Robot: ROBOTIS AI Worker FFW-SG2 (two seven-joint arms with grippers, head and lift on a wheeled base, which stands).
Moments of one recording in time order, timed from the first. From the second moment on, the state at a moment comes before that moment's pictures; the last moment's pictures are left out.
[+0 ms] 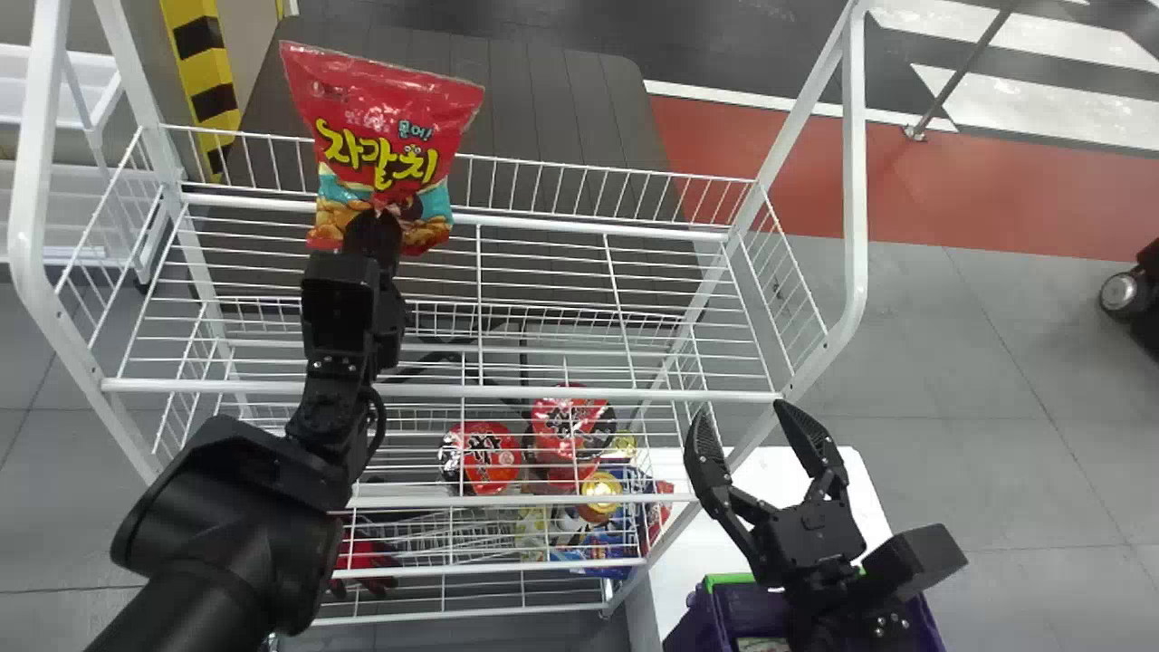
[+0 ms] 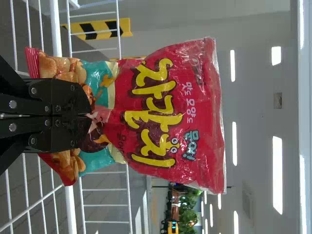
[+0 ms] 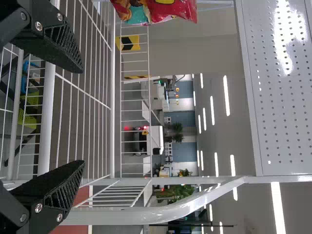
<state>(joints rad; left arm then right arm) -0.20 0.00 -0.46 -1.08 0.04 -0.29 0.35 0.50 -0.20 -0.05 -1.54 -0.29 -0.53 0.25</state>
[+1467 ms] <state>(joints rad) -0.02 0.03 -0.11 -1.33 -0.08 -0.15 0.18 0.51 -0.20 -0.03 -1.56 -0.27 -0.53 0.25</state>
